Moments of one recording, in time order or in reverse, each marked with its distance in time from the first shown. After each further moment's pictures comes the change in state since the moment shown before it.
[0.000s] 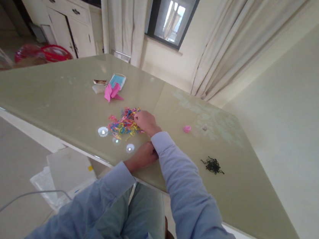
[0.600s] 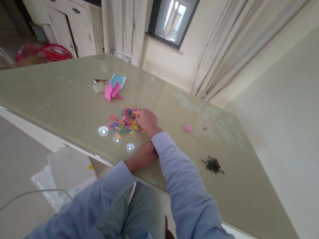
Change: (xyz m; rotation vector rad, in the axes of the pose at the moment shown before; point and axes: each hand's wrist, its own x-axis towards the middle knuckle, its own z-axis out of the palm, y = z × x) left_hand -0.001 0.001 -0.002 0.015 -0.008 0.013; right_hand -0.002 0.002 0.005 0.013 0.124 0.076
